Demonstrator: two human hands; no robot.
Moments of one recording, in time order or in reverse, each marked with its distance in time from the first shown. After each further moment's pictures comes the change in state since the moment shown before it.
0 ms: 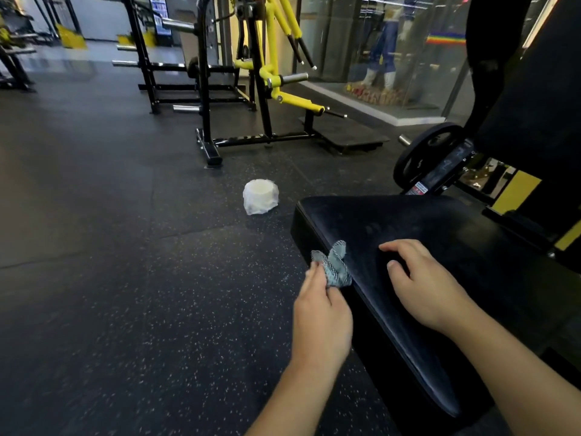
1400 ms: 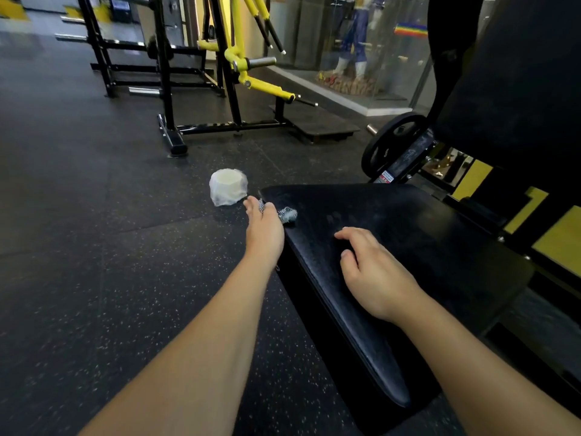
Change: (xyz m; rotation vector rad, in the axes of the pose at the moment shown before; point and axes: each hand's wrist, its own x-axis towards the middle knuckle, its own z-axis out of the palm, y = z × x) left_hand 0.130 0.021 0.006 -0.211 -0.009 -0.181; right_hand -0.001 -0.014 -0.001 -0.058 -0.077 0.005
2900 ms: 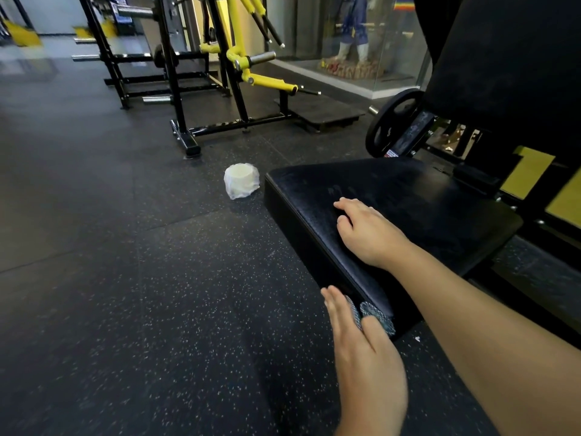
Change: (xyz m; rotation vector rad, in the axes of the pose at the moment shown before) left_hand -0.278 -0.061 0.046 0.005 -0.102 -0.020; right_hand -0.018 -0.007 -0.004 -0.027 -0.068 -0.010
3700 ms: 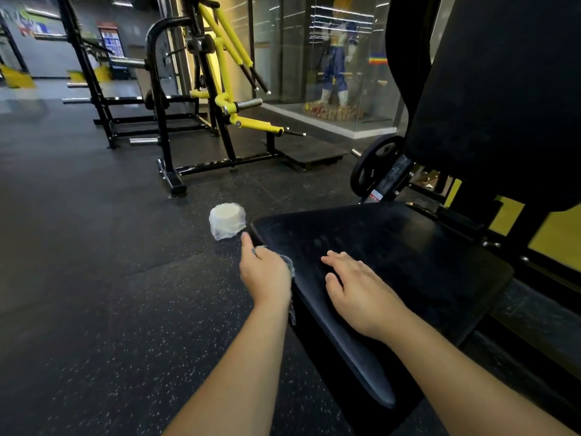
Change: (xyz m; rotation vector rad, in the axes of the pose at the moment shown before) left_hand 0.236 0.056 -0.052 -0.275 0.431 0.058; right_hand 0.002 0.003 0.004 -0.007 0.026 -0.019
